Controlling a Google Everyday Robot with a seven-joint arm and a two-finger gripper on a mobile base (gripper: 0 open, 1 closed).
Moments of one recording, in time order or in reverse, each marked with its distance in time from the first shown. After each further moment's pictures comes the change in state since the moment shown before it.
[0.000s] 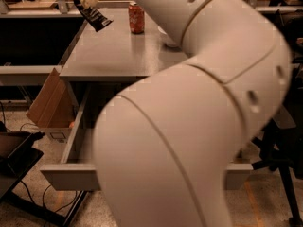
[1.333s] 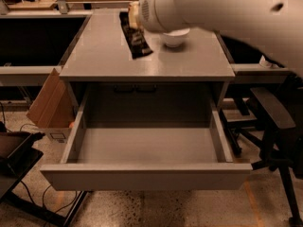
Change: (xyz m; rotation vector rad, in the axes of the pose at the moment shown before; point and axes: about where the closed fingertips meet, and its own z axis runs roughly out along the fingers) arm 0.135 -0.024 -0.151 -0.042 -0.295 0.351
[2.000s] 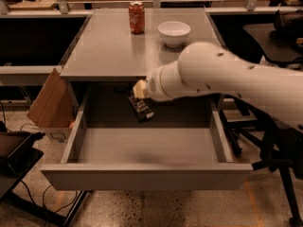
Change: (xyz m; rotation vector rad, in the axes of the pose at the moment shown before) arm 0.189 -0.016 0.045 -0.116 0.298 0.079
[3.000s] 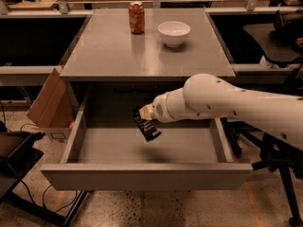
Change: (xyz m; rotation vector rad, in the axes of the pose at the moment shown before) arm 0.069 -0.035 0.050 -0.051 0.056 -0.052
